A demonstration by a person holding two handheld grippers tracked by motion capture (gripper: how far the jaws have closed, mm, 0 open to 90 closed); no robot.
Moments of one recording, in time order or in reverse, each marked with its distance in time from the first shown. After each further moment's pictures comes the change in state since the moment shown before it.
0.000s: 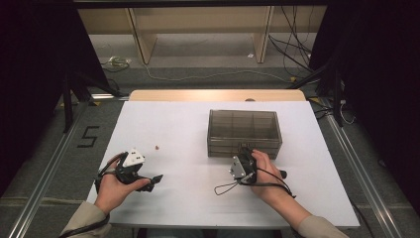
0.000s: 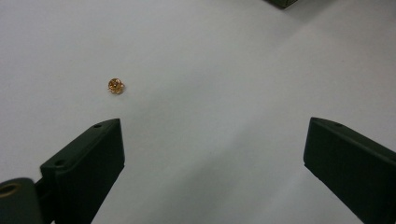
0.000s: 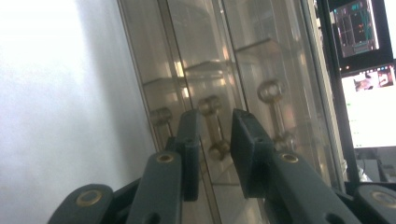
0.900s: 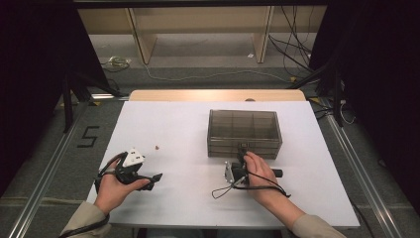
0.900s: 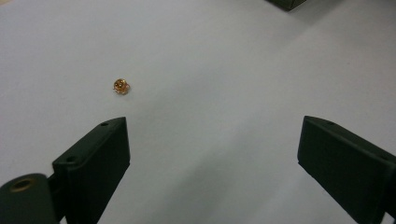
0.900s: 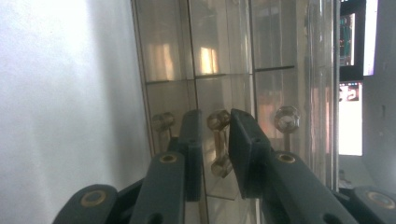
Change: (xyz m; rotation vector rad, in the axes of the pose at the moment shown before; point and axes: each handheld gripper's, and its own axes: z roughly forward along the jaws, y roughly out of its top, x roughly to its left) left arm 0.000 0.000 -0.001 -0.003 0.018 0.002; right arm 0.014 0.013 0.005 0.063 -0.076 -0.159
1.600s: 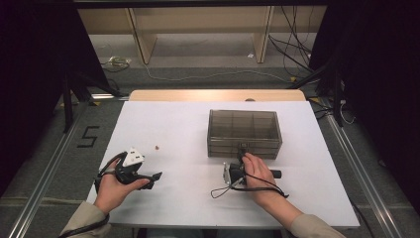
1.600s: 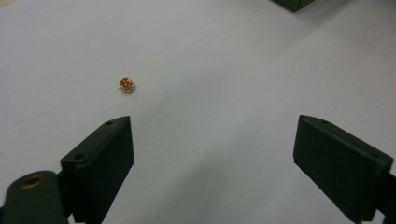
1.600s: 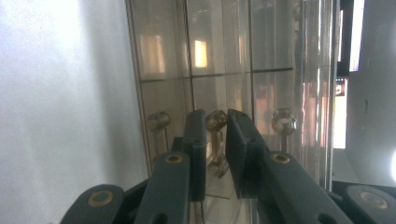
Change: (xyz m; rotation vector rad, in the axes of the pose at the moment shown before) left arm 0.000 0.000 0.001 -0.002 0.020 -0.014; right arm 0.004 0.004 0.000 0.031 -0.042 -0.014
